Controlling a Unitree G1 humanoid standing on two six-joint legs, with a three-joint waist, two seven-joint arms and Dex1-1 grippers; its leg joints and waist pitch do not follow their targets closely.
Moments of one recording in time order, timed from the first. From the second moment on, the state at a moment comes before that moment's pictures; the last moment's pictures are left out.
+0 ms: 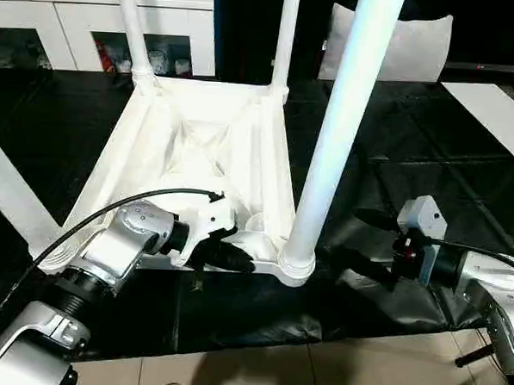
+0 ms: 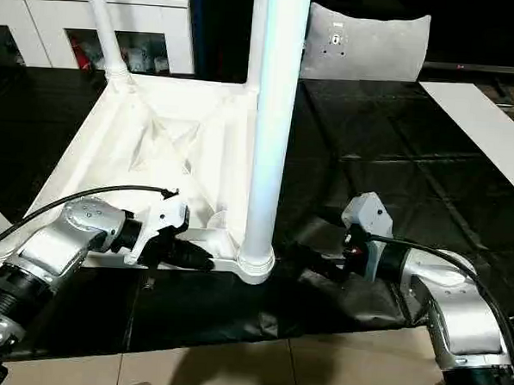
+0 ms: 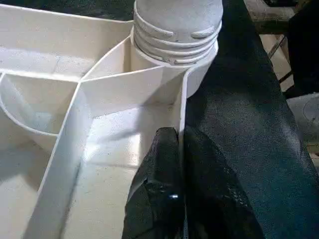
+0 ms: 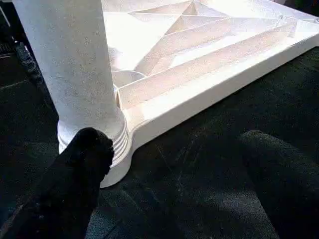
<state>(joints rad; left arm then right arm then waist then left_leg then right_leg) -0.55 0.47 -0.38 0.40 -0.10 0.23 -1.27 -0.20 -0.57 0.00 0.02 0.27 0.28 0.99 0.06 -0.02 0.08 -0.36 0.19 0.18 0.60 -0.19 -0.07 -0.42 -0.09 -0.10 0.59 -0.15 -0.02</state>
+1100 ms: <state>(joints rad) -0.54 0.43 -0.39 0.37 -0.05 0.19 -1.24 -0.45 -0.46 0.16 0.41 0.30 0.20 1.30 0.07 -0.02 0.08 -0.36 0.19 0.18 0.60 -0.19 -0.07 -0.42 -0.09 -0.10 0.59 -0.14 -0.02</state>
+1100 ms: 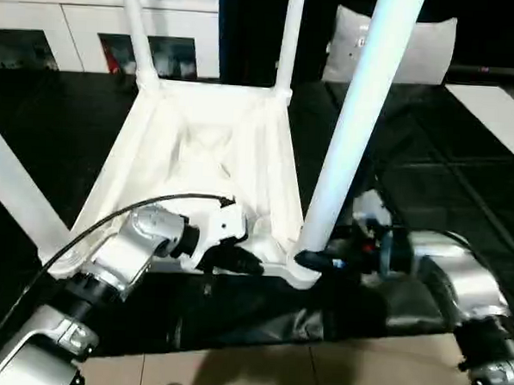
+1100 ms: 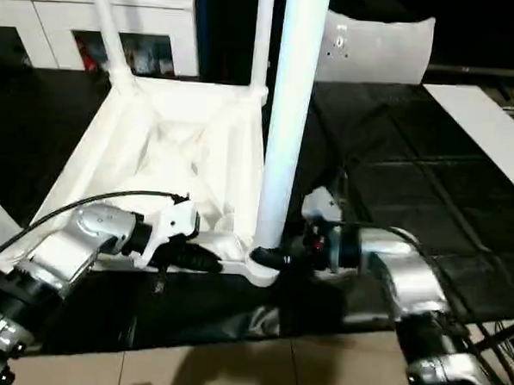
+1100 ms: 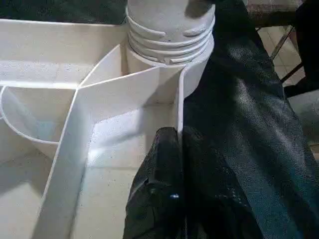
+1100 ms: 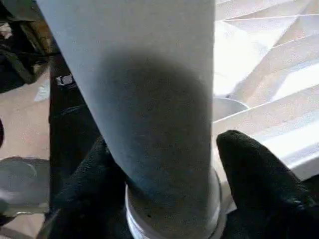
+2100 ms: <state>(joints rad) -0.61 0.13 -0.30 0.42 0.00 0.51 -0.76 -0.43 -0.21 0.00 0.28 0.17 0.39 0.56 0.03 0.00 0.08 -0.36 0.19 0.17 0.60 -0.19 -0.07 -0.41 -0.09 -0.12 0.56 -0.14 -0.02</state>
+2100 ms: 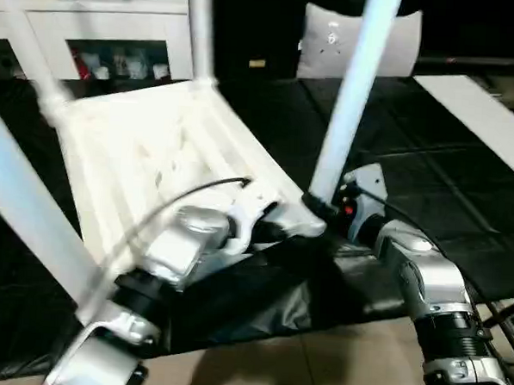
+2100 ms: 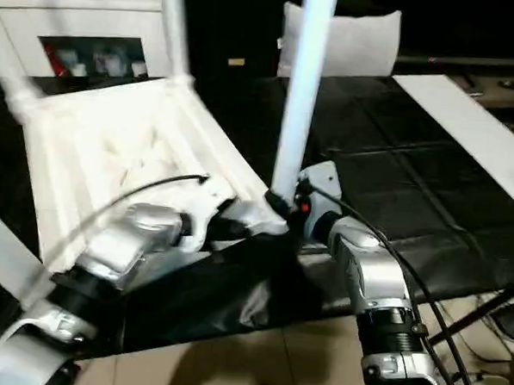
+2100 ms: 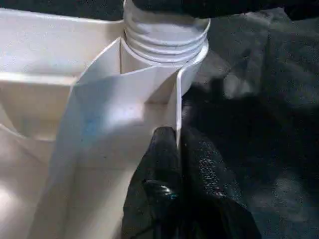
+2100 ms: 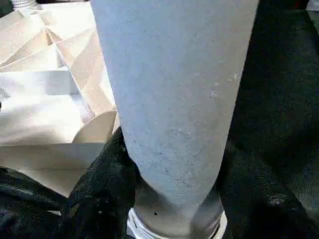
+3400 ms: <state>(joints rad) -0.59 0.44 -0.42 0.42 -0.03 0.14 -1.35 -0.41 -0.53 0.14 0.29 0.32 0.23 1.37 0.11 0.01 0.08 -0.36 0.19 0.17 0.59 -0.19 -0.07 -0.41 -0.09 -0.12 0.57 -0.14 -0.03</state>
